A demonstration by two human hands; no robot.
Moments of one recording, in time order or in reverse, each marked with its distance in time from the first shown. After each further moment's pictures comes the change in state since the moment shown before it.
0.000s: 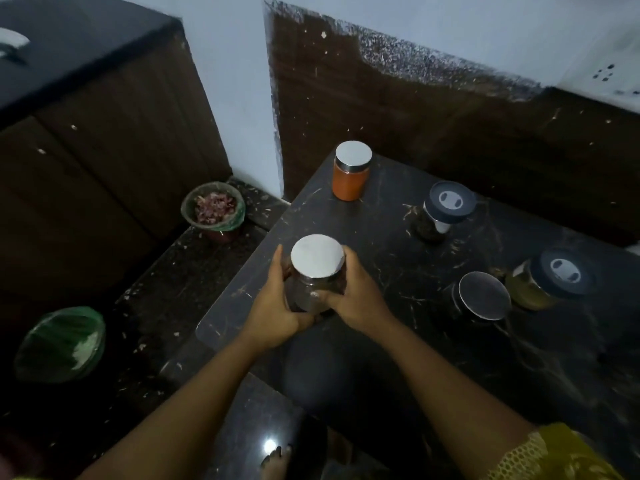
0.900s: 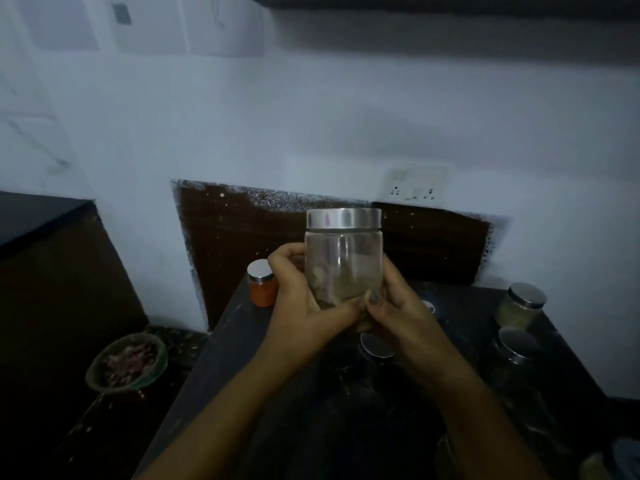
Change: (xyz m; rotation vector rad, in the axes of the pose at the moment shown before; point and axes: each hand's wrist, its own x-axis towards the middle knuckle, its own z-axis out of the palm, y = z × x) left_hand -0.075 0.231 0.032 -0.366 -0.162 0.742; right_hand -0.166 -0.140 -0.144 0.463 0.281 -0.316
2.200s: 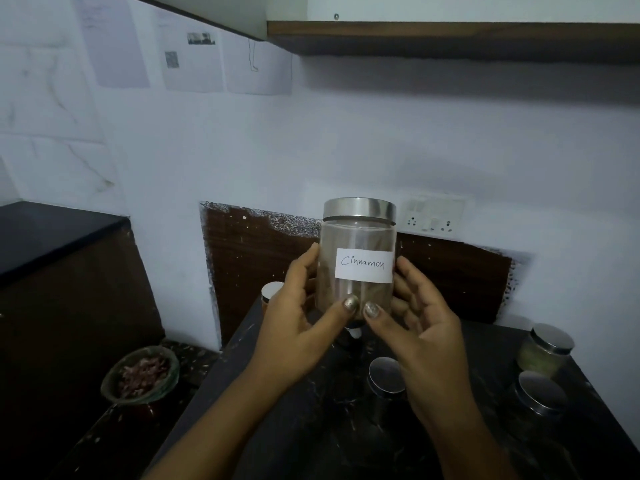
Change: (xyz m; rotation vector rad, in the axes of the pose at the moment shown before) left_hand 0.001 0.020 -0.007 0.232 0.063 0.065; right_hand -0.006 -0.023 0.009 0.042 0.319 -0.166
